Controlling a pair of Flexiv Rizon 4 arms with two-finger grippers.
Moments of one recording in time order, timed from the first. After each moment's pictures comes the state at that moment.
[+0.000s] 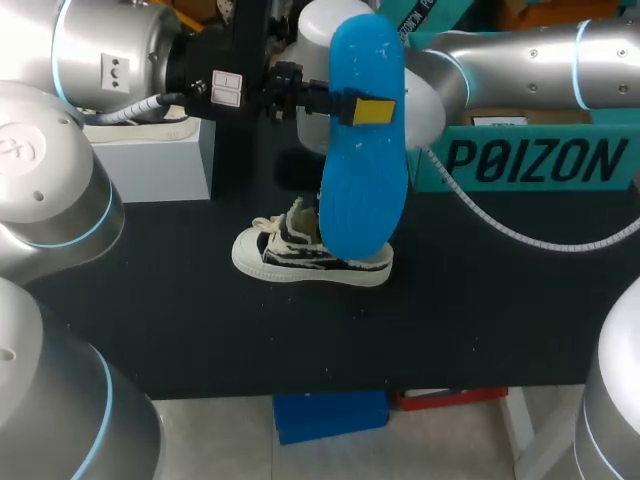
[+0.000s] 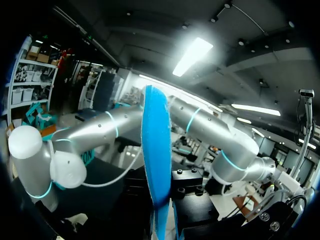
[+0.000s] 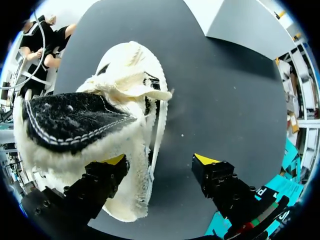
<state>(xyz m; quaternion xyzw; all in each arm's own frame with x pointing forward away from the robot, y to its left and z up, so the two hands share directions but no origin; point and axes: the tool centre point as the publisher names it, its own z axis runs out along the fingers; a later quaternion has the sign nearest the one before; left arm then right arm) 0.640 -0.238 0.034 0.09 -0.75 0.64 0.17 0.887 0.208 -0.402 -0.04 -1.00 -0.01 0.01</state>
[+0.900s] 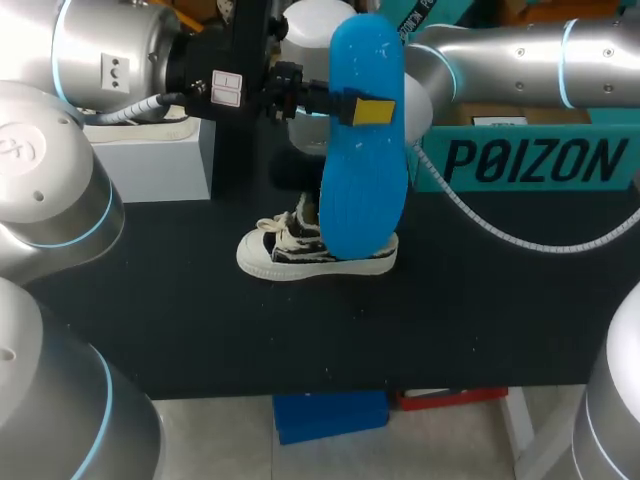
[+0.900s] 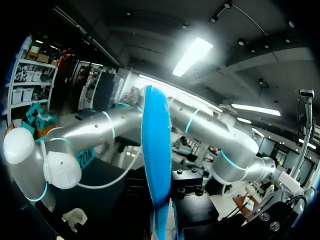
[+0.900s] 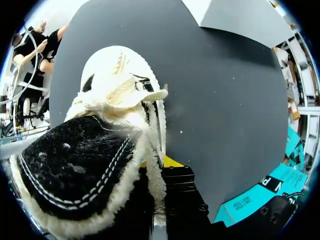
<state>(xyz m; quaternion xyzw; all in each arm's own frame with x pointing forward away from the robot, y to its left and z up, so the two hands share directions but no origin) 0.640 -0.238 0.034 0.09 -0.75 0.64 0.17 0.891 0.206 -0.400 -0.10 -1.00 0.02 0.00</state>
